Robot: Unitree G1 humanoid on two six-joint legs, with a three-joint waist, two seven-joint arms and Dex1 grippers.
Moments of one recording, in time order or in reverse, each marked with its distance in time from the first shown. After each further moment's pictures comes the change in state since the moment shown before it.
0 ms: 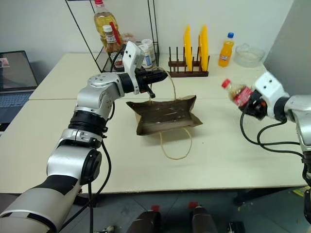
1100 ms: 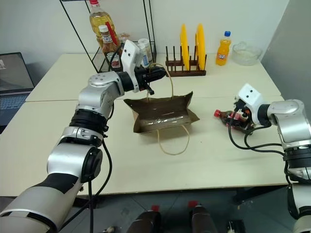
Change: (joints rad) left arm -0.068 0.004 0.032 0.154 0.045 -0.113 0.081; right arm -0.009 0.171 -0.097 -0.108 0.017 0.065 0.035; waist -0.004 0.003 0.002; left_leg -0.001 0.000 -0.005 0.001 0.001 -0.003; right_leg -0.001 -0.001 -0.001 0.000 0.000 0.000
